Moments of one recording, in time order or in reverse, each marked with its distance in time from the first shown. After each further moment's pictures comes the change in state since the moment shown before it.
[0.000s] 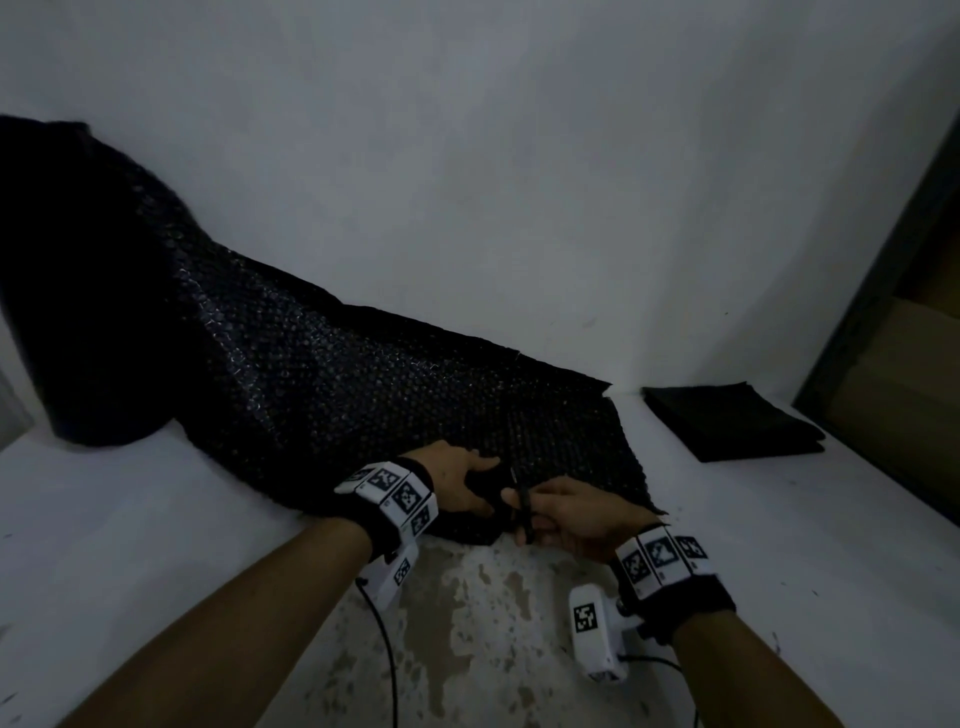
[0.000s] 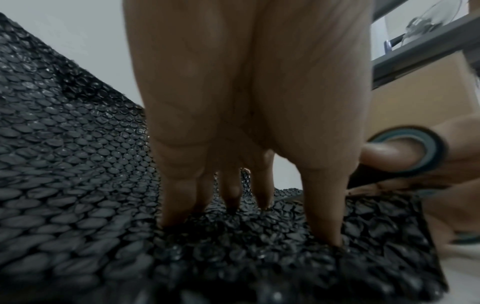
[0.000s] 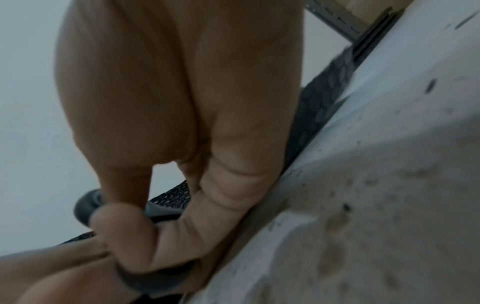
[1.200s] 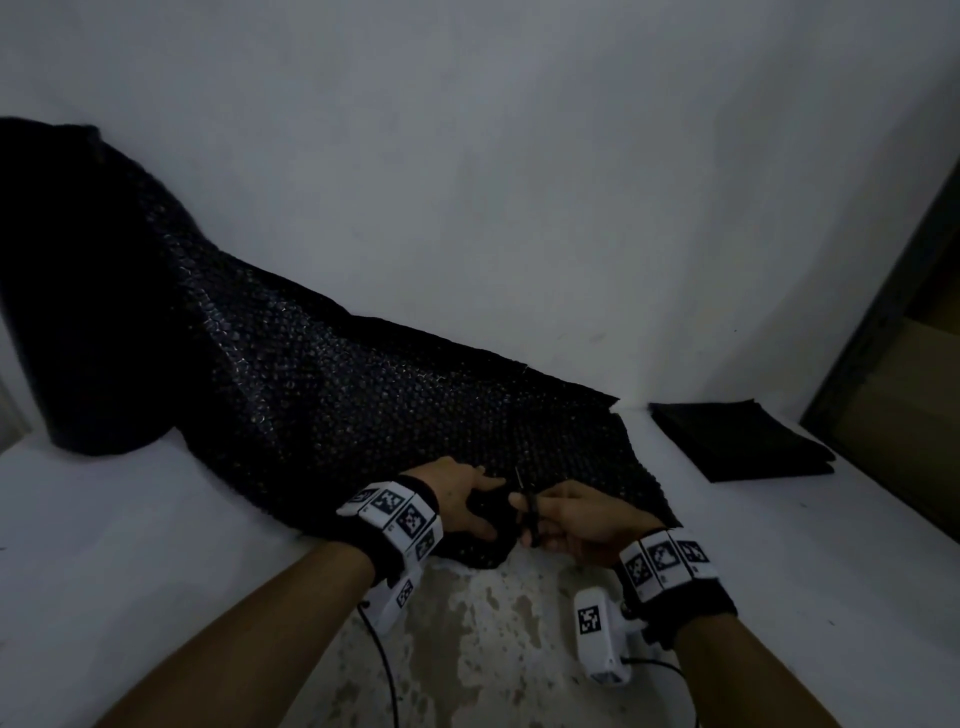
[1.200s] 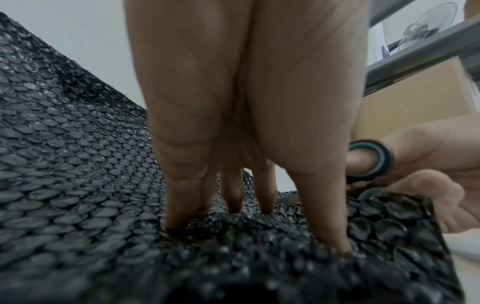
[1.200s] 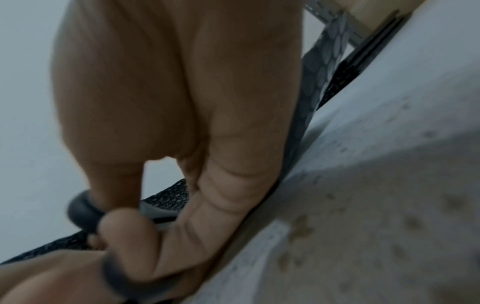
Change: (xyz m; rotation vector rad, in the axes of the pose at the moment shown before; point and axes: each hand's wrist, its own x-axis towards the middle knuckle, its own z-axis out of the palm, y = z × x) left_hand 0.006 -0.010 0.006 -0.037 0.005 0.034; right_hand 0.014 -0.013 -0.004 0.021 0.055 0.024
